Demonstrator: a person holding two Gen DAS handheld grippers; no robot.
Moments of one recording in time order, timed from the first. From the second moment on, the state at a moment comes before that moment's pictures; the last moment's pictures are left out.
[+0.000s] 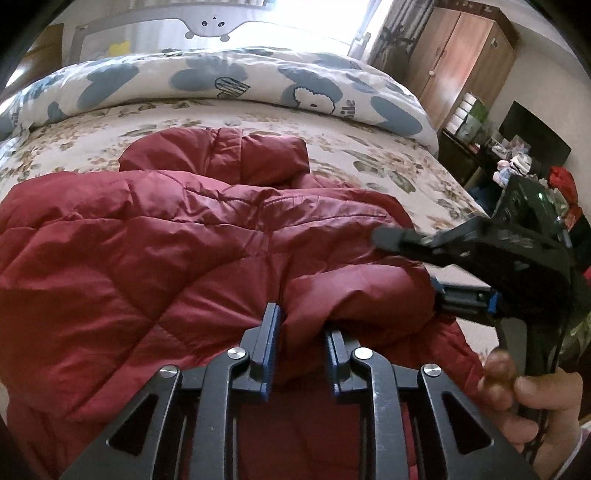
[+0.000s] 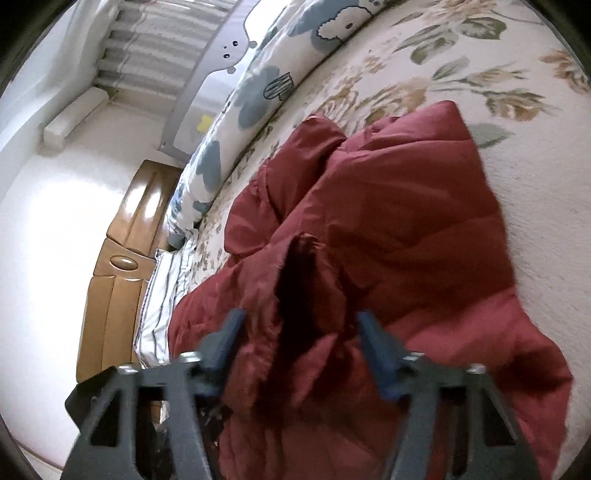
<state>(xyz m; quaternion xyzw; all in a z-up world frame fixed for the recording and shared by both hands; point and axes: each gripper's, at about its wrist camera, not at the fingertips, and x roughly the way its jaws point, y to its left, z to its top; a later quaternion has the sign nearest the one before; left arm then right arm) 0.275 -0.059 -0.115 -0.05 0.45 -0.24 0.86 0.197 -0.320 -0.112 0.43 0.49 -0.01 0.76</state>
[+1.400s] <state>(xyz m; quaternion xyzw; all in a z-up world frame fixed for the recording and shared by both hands) 0.330 -0.012 -0.139 -0.02 0.50 -0.09 0.86 0.190 -0.256 -0.034 0.14 0.46 -0.06 0.88</state>
